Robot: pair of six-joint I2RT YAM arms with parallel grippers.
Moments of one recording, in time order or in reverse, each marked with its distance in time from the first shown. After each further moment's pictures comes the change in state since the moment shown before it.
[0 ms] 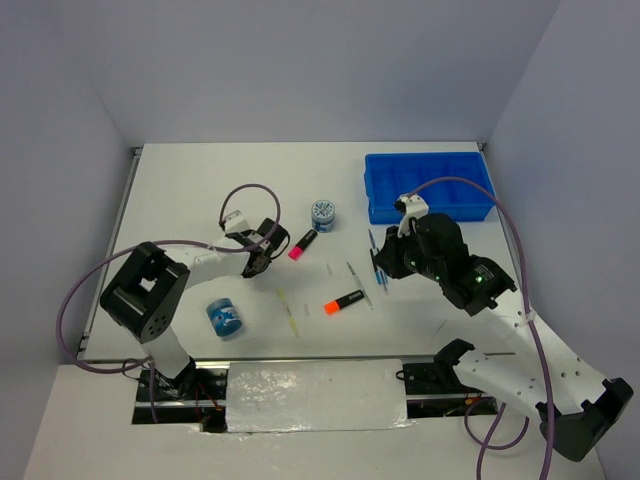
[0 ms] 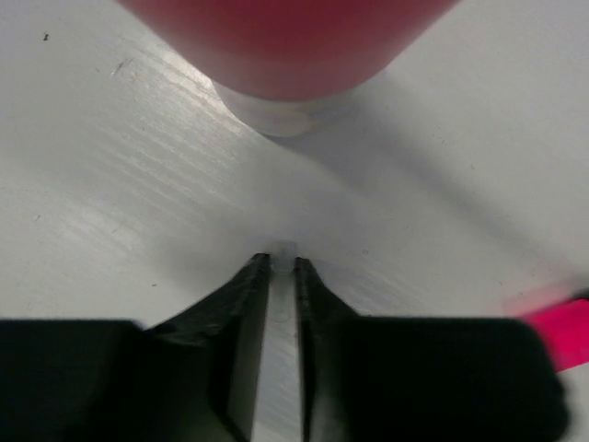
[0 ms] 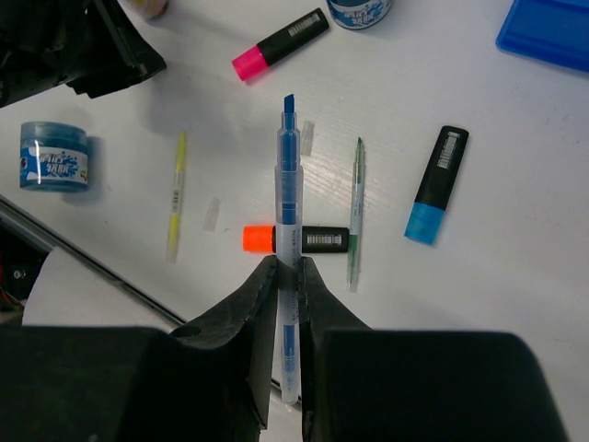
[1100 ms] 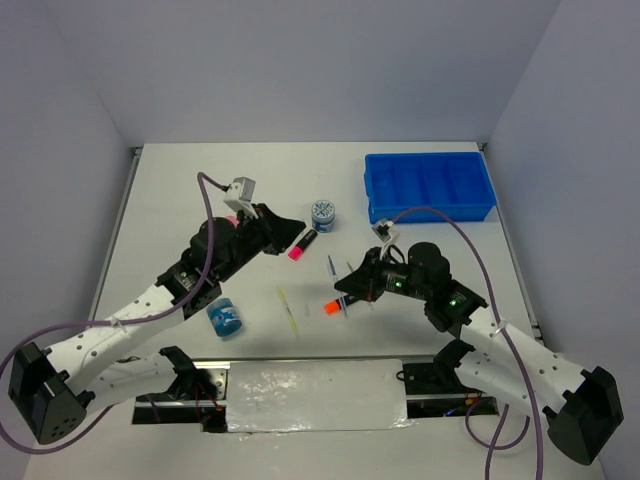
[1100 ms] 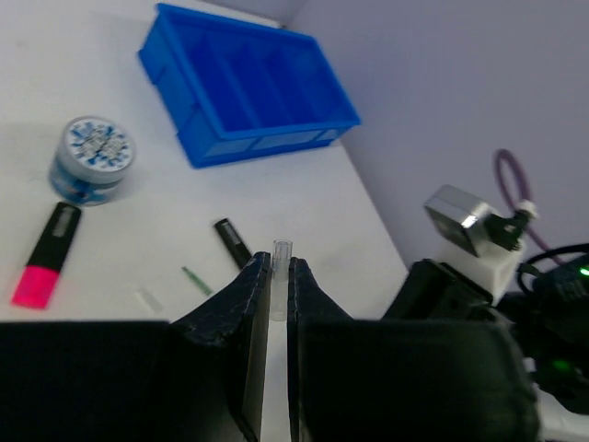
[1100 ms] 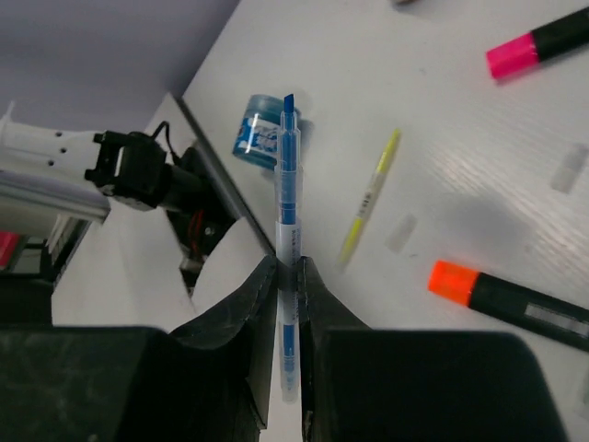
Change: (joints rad) left arm -0.135 -0.662 -0.097 0.549 0.509 0.421; right arm 0.043 -0.063 -0.403 0.626 -0.407 0.274
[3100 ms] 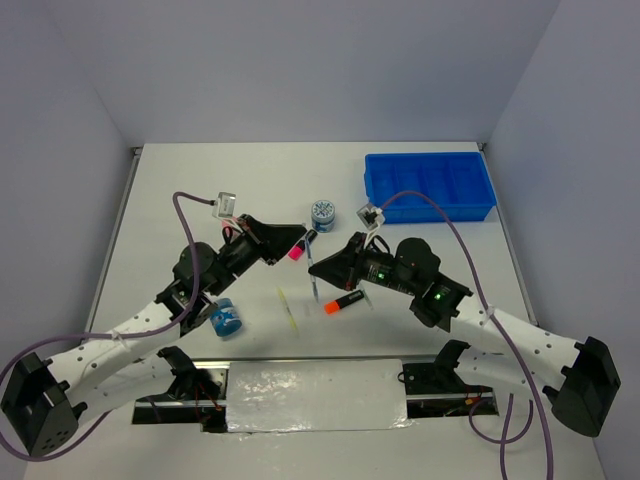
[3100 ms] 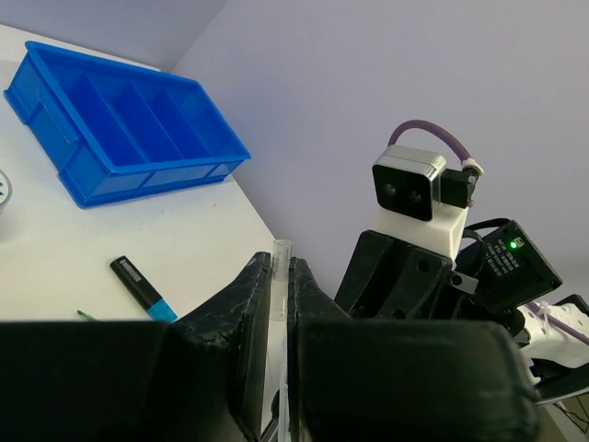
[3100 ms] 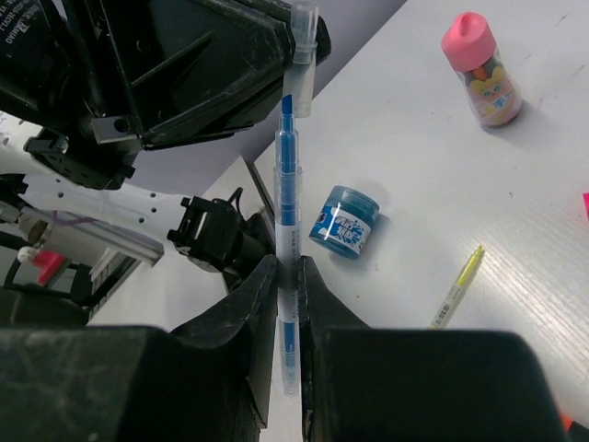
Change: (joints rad) left arm -0.003 -0.116 -0.251 0.456 0.148 -0.136; right arm 0.195 0.132 0.092 0.307 0.126 0.090
